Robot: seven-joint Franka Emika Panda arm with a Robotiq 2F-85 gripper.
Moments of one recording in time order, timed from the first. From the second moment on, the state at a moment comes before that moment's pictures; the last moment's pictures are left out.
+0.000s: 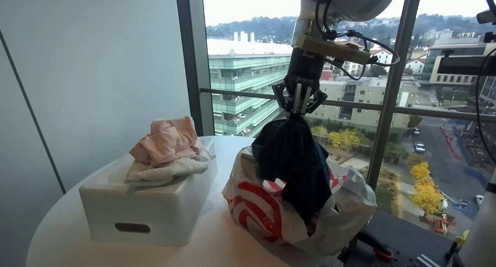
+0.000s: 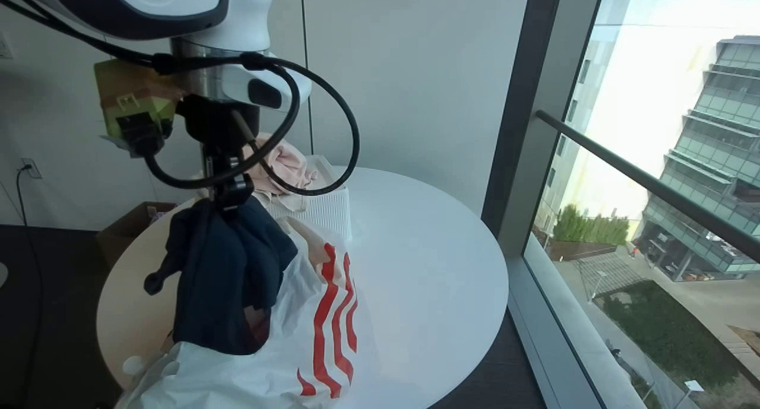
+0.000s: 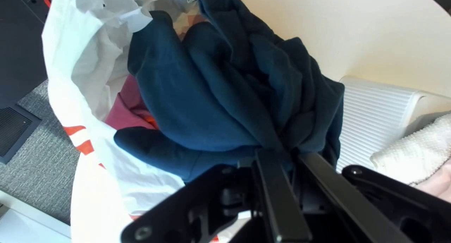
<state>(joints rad) -0.05 -0.56 -0.08 -2.61 0.20 2.06 0.37</state>
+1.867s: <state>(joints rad) -0.19 -0.27 0.46 -2.05 -0.32 2.40 0.68</state>
